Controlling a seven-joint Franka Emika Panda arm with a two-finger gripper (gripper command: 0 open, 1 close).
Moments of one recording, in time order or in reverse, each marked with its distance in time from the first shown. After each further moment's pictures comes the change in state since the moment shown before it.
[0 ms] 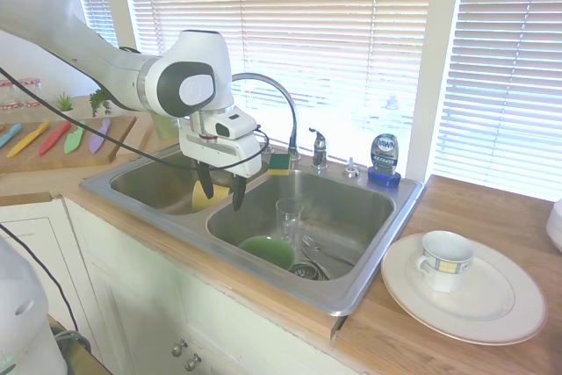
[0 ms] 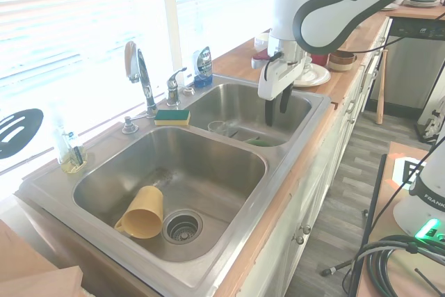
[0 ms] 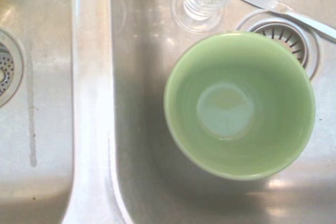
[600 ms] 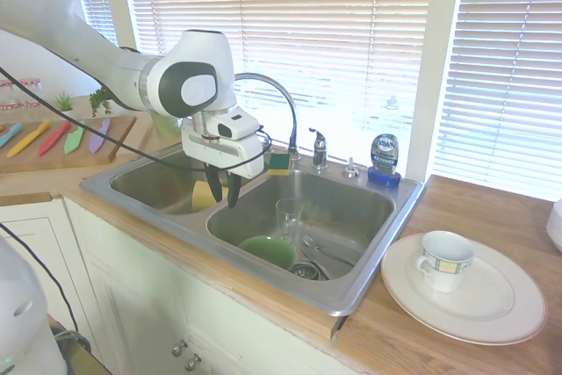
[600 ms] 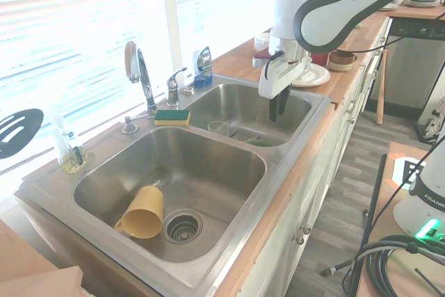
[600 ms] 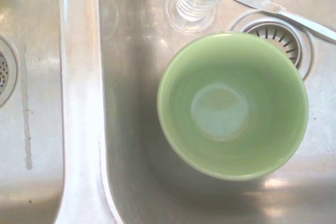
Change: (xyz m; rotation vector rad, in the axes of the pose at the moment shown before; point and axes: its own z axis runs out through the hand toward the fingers) arm 0.004 0.003 -0.001 0.004 -0.001 0.014
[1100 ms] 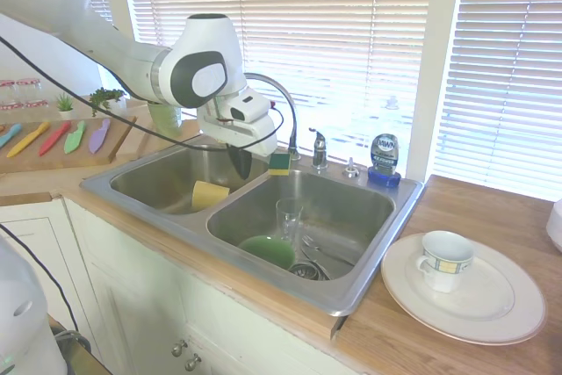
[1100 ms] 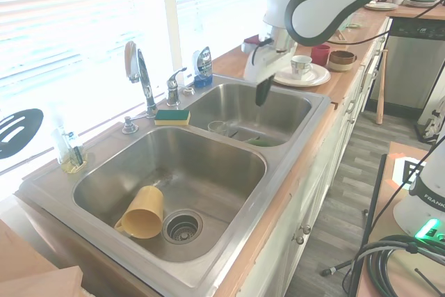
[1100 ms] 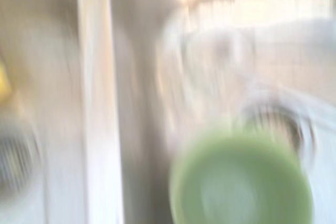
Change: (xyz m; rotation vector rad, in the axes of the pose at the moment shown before) arm 0.037 -0.043 -0.035 0.216 0.151 0.030
